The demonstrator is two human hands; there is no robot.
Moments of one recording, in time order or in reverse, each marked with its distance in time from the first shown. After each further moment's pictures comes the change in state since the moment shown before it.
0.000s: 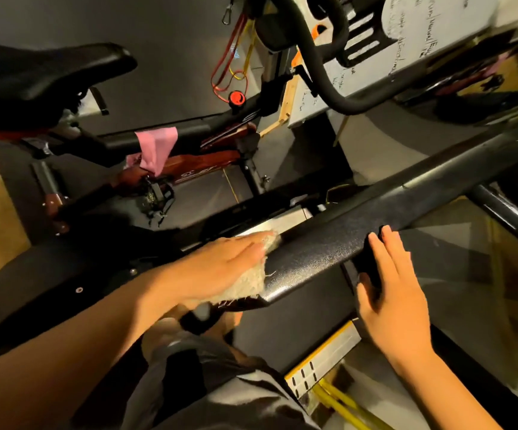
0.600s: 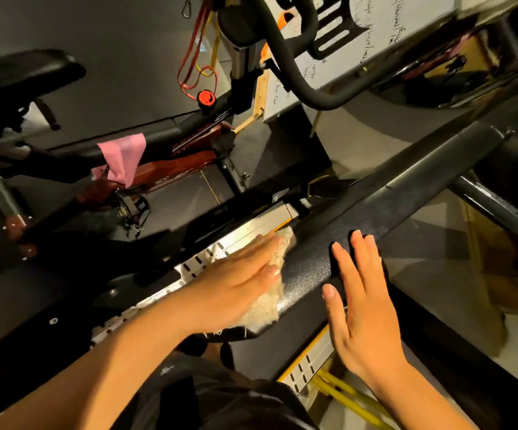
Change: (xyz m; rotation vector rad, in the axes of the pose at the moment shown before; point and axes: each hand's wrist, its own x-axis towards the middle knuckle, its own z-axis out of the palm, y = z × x) left_hand -0.035 0.067 -0.017 0.094 -0.078 0.350; right_hand -0.001 -0.032 0.015 -0.012 -0.008 -0.055
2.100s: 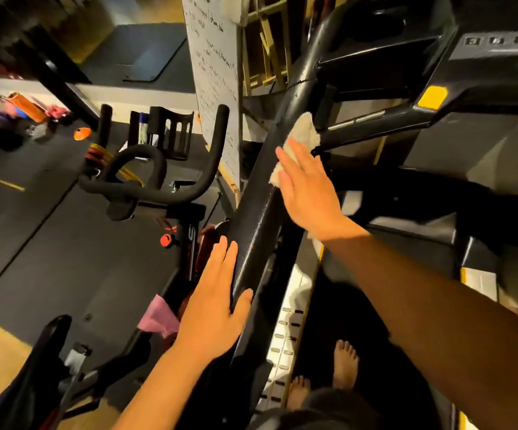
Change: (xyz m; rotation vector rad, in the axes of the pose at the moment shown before) left_hand 0.150 0.097 0.039 0.725 0.149 0.040; right_hand 0.129 0.215 -0.018 0.391 0.533 0.383
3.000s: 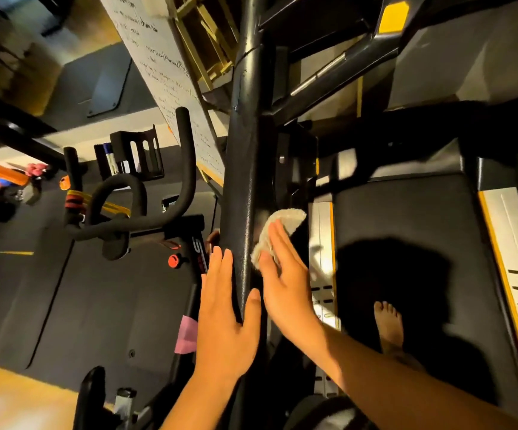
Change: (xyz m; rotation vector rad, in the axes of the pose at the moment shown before) left_hand 0.001 0.003 -0.004 -0.077 0.013 -0.026; right_hand -0.128 -0.095 0.054 1.086 0.190 0.690
